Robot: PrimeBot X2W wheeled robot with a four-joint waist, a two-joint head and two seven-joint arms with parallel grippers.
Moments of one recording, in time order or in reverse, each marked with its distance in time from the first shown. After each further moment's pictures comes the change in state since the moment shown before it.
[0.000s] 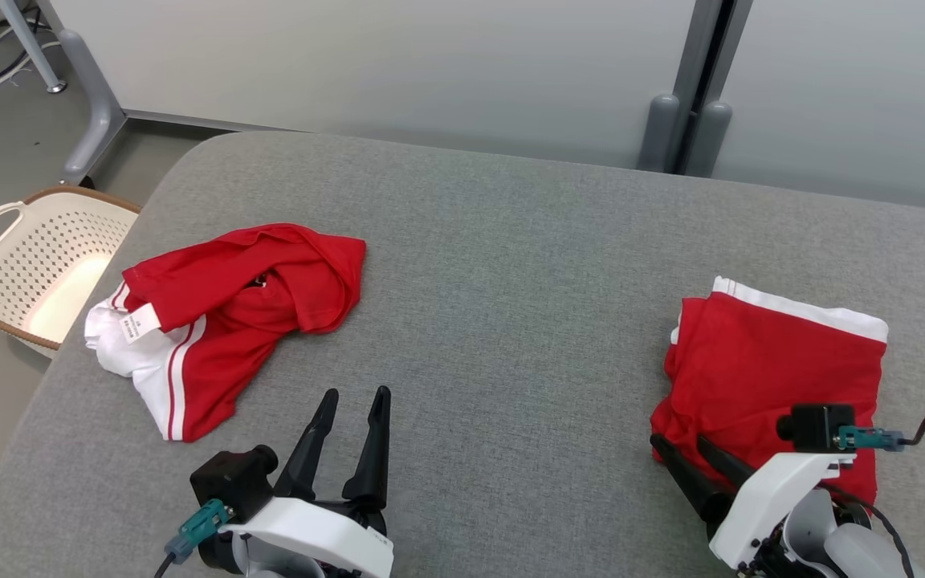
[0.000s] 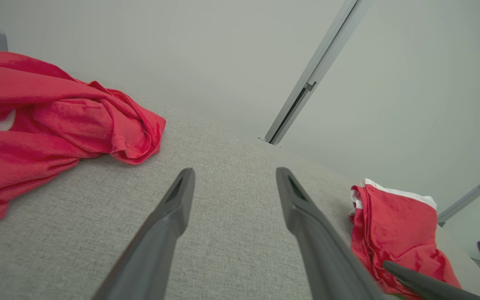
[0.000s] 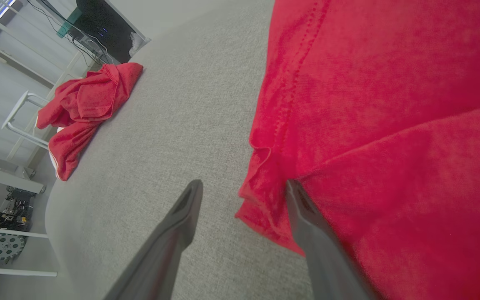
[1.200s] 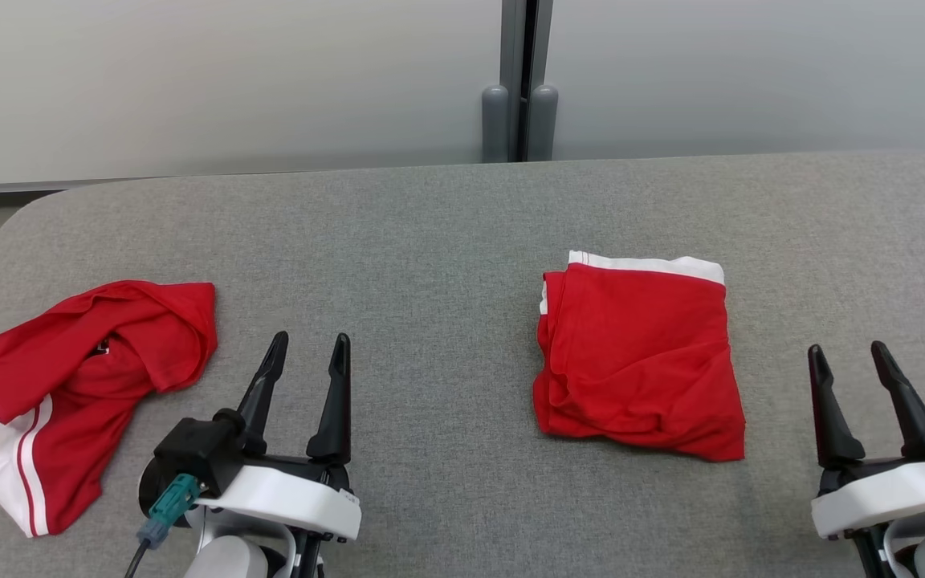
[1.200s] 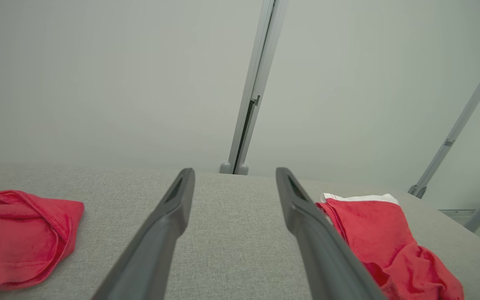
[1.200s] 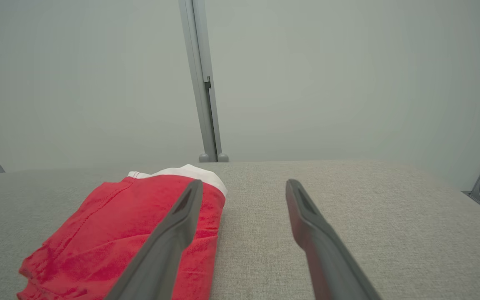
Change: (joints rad) left arm -0.025 0.001 0.125 -0.095 0.248 0.019 0.000; right arm 0.168 0.118 -0.575 -0.152 -0.725 0.000 -0.325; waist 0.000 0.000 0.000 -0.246
